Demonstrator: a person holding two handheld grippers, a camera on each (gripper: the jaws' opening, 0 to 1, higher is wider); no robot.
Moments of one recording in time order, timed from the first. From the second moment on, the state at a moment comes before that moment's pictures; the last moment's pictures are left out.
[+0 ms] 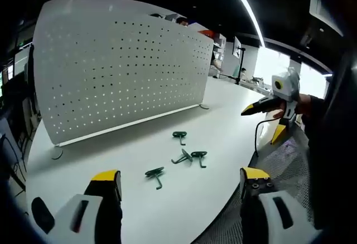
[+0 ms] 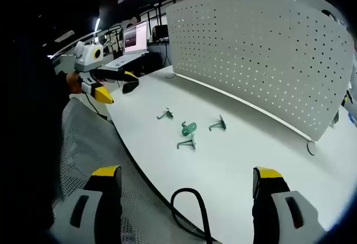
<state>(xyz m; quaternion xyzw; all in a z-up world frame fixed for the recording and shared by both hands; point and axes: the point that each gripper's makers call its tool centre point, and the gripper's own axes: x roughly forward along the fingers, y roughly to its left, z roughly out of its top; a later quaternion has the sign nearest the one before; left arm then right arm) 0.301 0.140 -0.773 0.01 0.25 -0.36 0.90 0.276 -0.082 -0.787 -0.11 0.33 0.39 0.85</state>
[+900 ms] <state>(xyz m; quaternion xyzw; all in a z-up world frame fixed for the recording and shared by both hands) 0.303 0.144 -0.774 0.01 0.24 -0.37 0.90 0.272 -0.078 -0.781 -0.12 0.33 0.39 0.85</state>
